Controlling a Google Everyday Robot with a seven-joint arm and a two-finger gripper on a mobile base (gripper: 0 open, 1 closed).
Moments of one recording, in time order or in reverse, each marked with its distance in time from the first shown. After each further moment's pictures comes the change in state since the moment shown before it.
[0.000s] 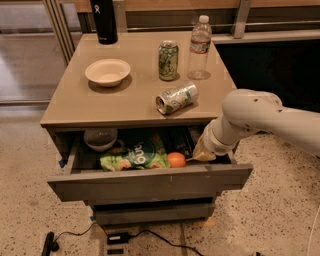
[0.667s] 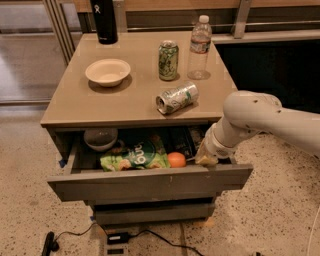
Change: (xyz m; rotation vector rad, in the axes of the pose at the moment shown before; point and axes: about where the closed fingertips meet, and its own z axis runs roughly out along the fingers) arm 0.013 0.014 0.007 -0.065 0.022 0.019
